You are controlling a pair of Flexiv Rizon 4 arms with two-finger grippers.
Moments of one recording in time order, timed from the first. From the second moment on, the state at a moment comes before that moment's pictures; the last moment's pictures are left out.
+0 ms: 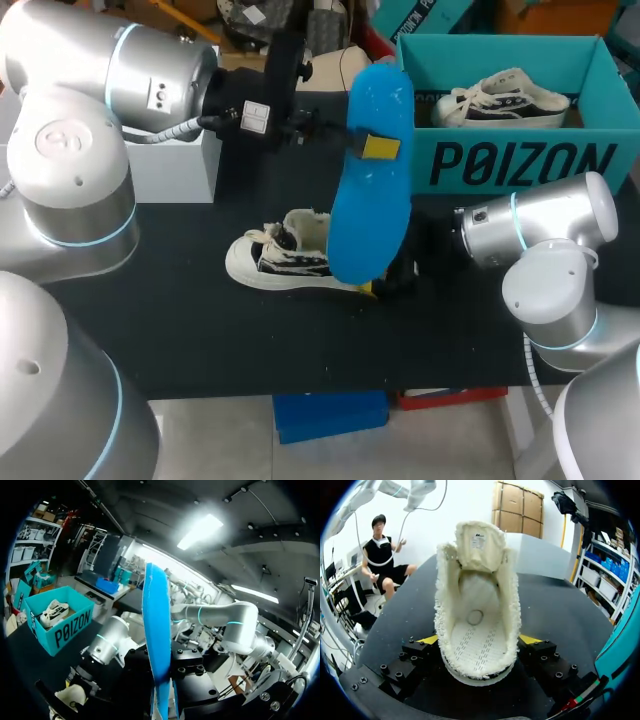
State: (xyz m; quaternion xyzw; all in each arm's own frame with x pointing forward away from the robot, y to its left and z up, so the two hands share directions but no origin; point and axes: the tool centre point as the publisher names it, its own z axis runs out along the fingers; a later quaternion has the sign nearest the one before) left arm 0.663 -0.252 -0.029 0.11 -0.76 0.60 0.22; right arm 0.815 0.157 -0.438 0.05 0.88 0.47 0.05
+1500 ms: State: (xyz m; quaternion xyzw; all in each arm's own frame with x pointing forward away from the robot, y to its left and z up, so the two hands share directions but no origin) left arm 0.621 -0.258 0.025 0.07 -0.73 0.66 0.19; right arm 0.817 0.151 -0.446 0.05 0.90 0.44 0.04
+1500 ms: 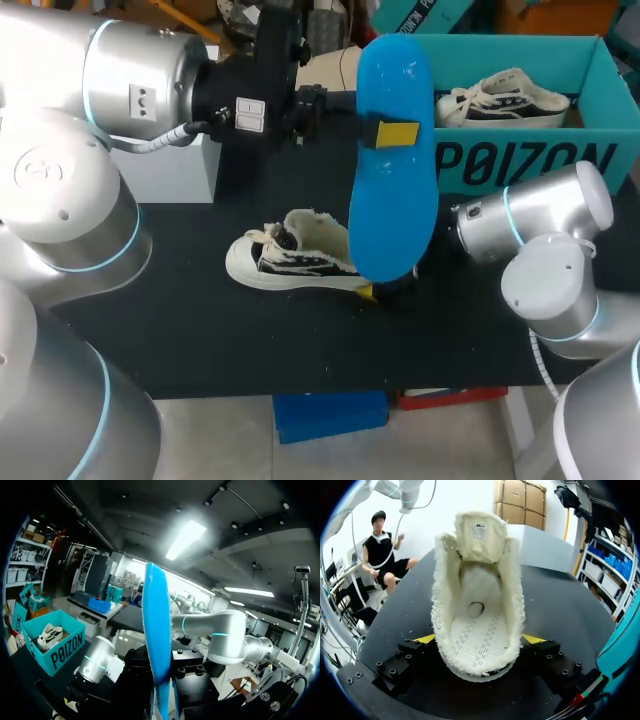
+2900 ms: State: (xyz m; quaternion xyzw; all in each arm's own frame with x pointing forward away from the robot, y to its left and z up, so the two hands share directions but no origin) left arm 0.621 -0.258 0.025 0.07 -0.73 0.66 0.19; right arm 0.810 0.141 -0.409 0.07 0.98 0.17 0.02
